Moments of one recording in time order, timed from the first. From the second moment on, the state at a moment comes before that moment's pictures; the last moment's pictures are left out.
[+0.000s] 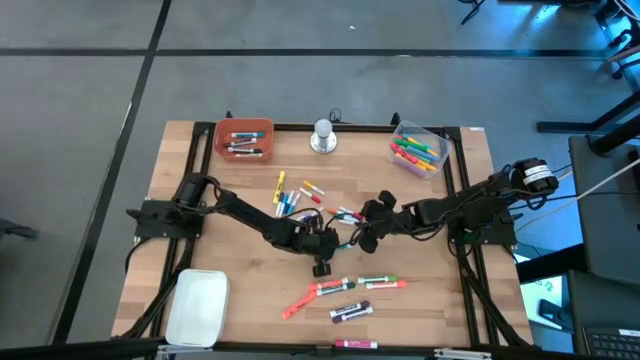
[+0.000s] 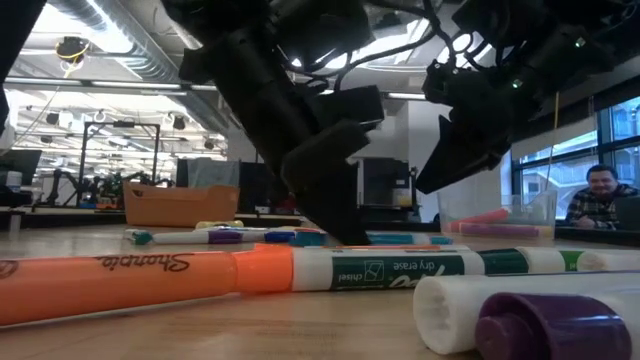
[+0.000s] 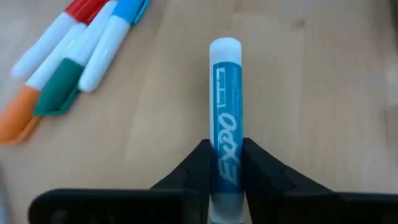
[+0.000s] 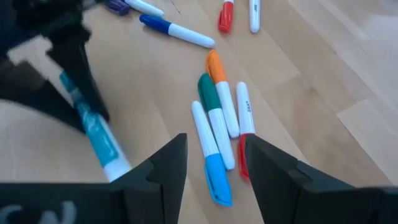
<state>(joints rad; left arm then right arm) -0.23 2.05 1.21 -0.15 -0.29 -0.34 0.22 1.44 0.66 -0.05 0.44 0.52</state>
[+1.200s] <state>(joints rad) 0.83 1.46 0.95 -0.73 -0.32 0.38 0.24 1.44 0.66 -0.06 0.45 0.48</state>
